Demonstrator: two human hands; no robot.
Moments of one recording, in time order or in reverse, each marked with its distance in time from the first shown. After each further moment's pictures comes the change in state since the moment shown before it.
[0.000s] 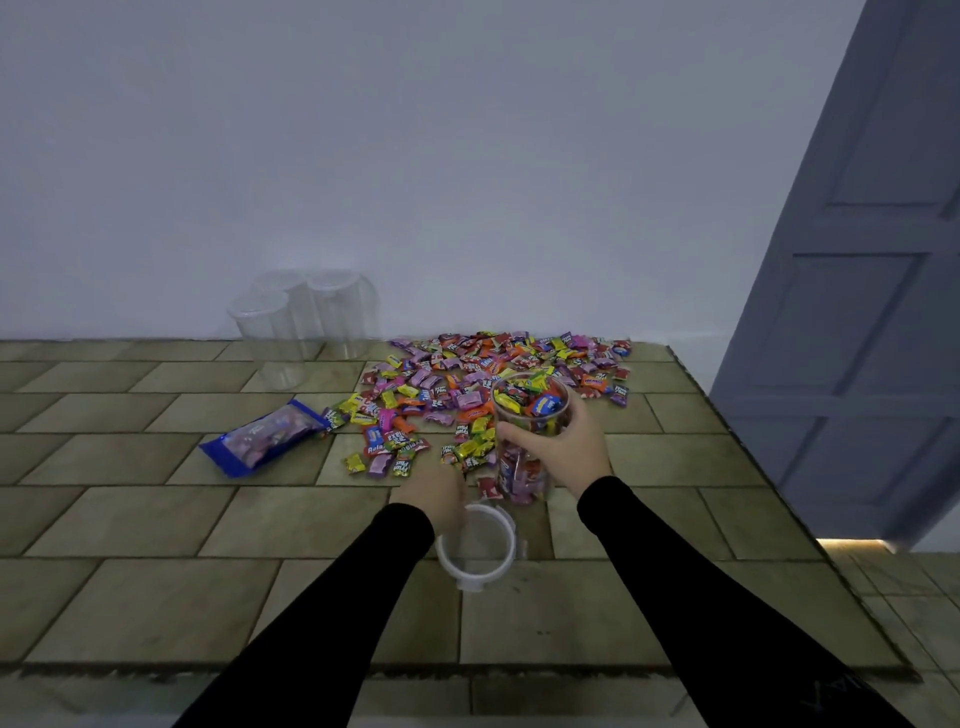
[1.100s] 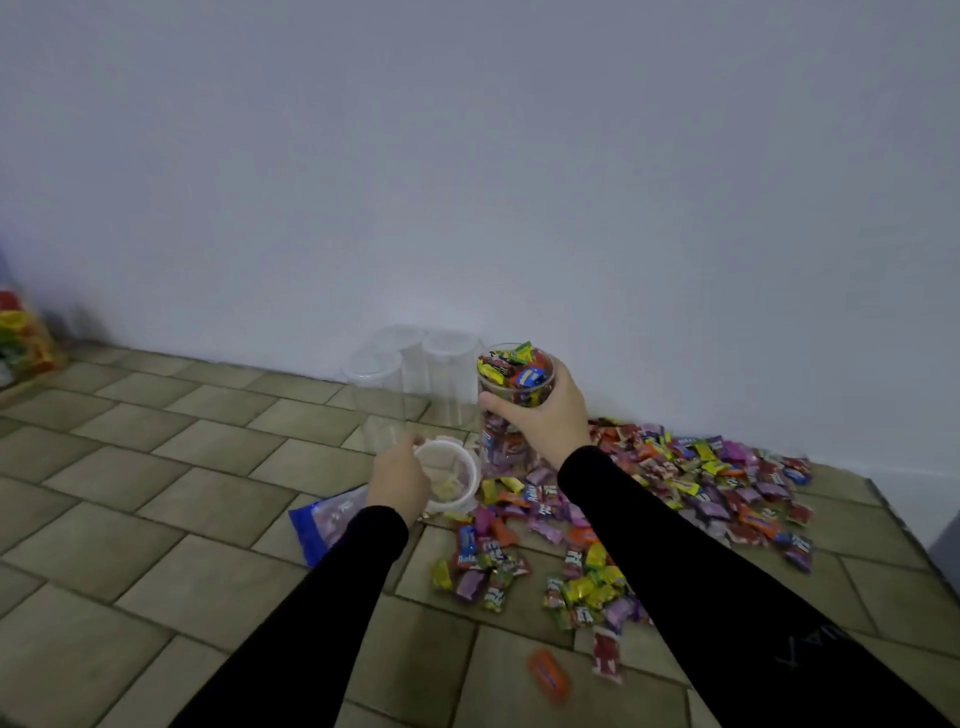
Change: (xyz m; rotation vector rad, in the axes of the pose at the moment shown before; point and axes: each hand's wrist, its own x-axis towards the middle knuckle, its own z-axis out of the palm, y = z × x) left_hand 0.081 -0.120 -0.104 -0.442 0.589 -0.453; right_hand 0.164 -0.064 0.151 0.087 -0.221 -0.221
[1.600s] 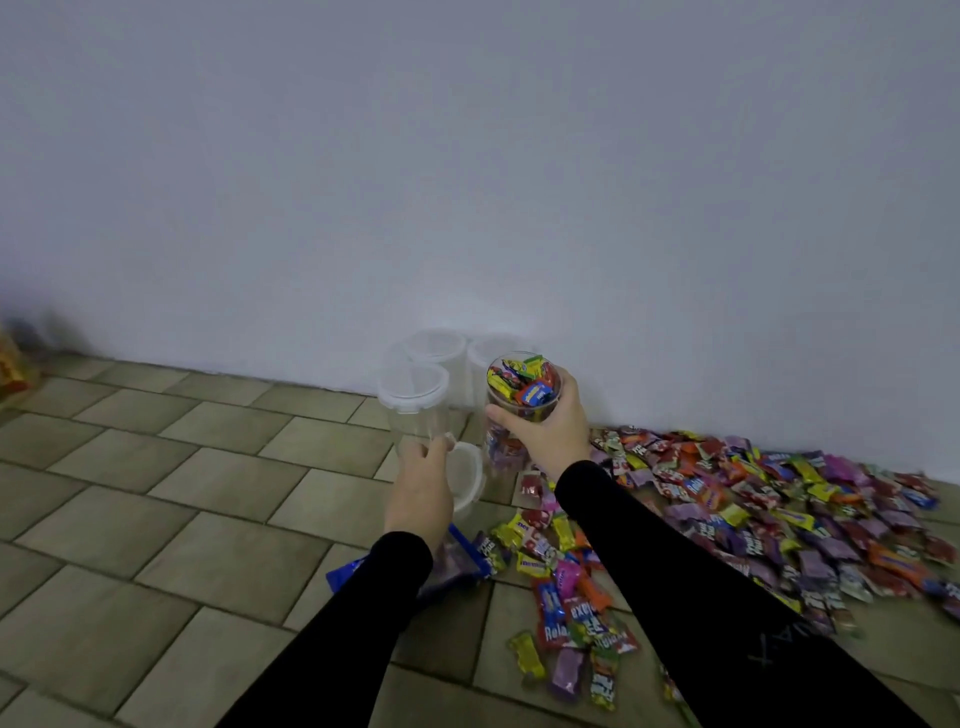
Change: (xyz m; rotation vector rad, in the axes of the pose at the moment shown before) left_hand 0.097 -0.060 0.003 0.081 0.006 0.260; right_hand 0.066 0.049 0.111 0.050 0.074 0.086
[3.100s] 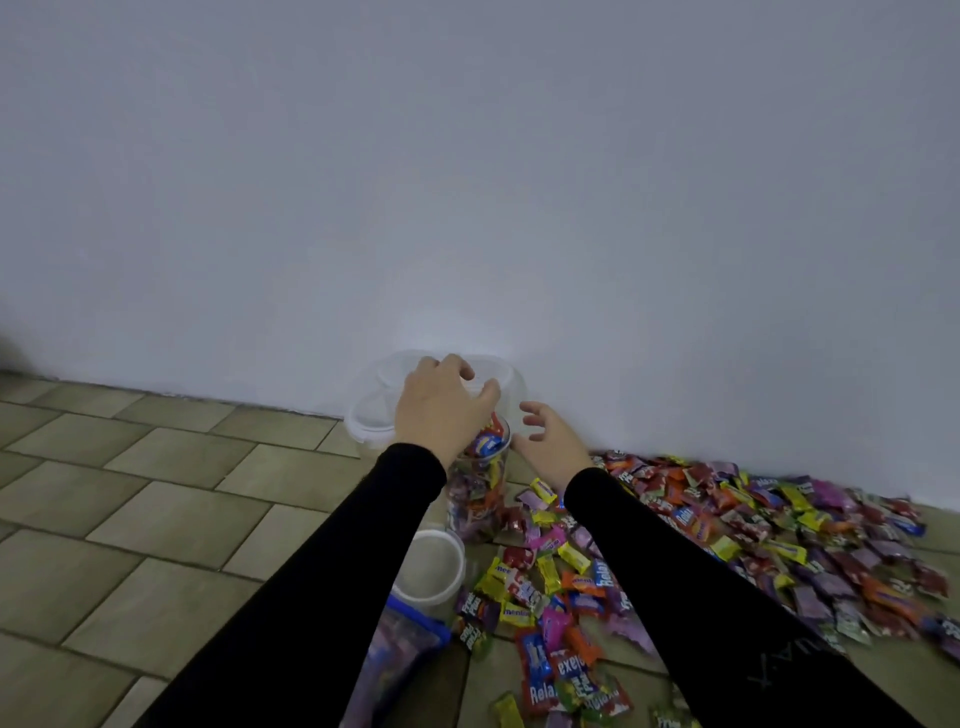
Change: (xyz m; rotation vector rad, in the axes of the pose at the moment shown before) left_hand 0.080 0.084 -0.049 -0.109 0.076 0.065; right_hand 0.043 0.019 -0.014 -0.273 -0.215 0.232
